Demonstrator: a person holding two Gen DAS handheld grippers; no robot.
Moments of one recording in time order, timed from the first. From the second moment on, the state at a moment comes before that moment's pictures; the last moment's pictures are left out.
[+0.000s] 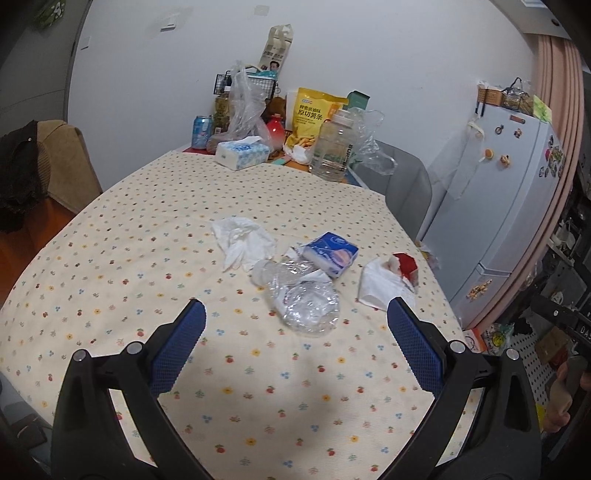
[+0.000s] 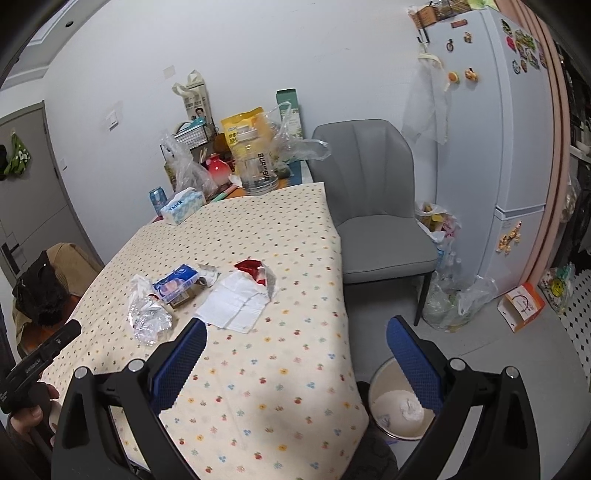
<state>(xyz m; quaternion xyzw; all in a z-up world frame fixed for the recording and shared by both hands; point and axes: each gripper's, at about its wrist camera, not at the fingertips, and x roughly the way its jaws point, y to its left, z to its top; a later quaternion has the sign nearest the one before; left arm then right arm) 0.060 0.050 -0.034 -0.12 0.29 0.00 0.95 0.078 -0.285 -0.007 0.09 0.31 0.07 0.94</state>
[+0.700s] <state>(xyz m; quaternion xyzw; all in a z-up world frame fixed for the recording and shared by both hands) 0.118 0.064 -0.075 -0.21 0.36 -0.03 0.91 0.121 -0.245 -0.038 0.07 0.36 0.11 0.92</state>
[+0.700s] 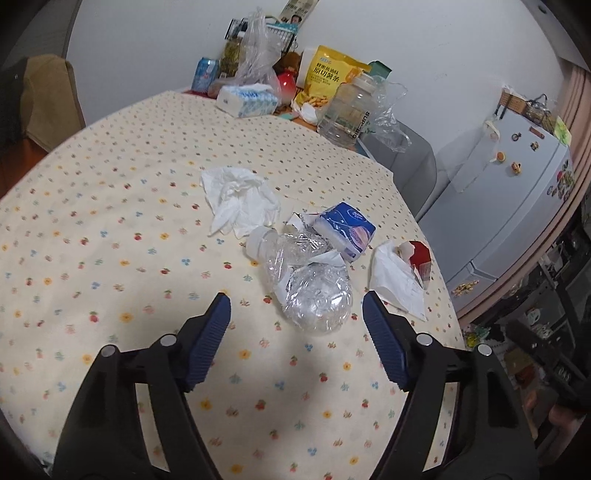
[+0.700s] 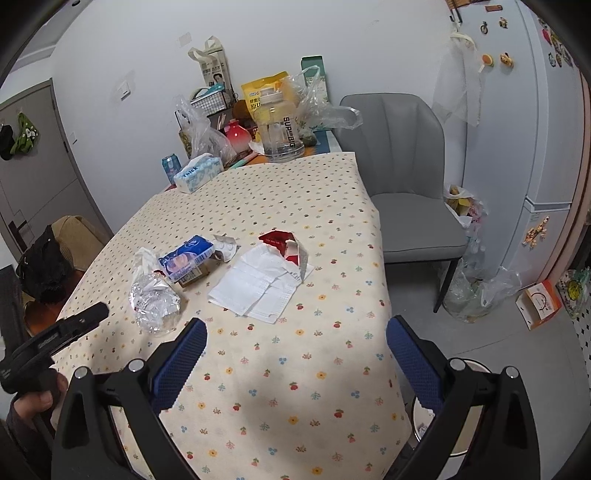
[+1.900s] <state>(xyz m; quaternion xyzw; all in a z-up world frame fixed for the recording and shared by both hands) 0.118 0.061 -0.050 -0.24 0.33 -0.03 0.91 0.177 -0.161 -0.070 0.02 0.42 0.23 0.88</state>
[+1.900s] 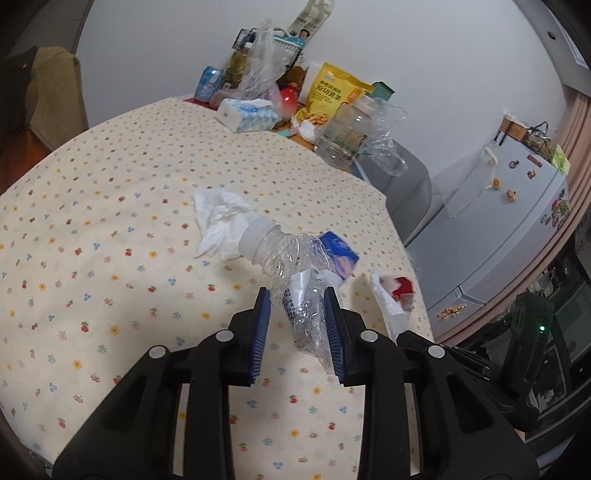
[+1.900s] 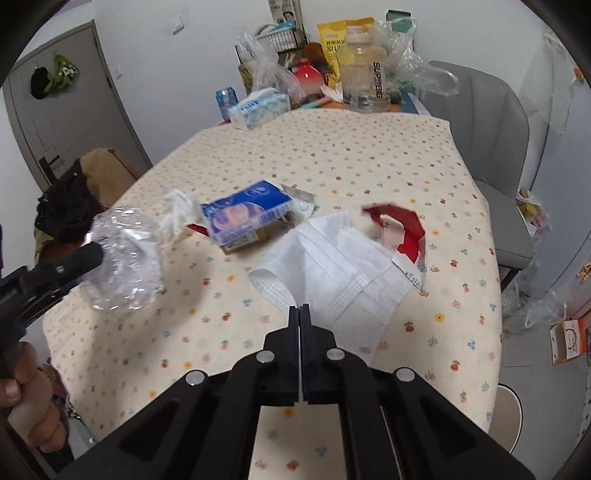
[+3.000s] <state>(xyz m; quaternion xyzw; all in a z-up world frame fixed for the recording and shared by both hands) 0.170 -0.121 -0.022 -0.17 0.33 -0.19 0.91 0.111 -0.351 -0.015 0.14 0.34 0.11 0.92</state>
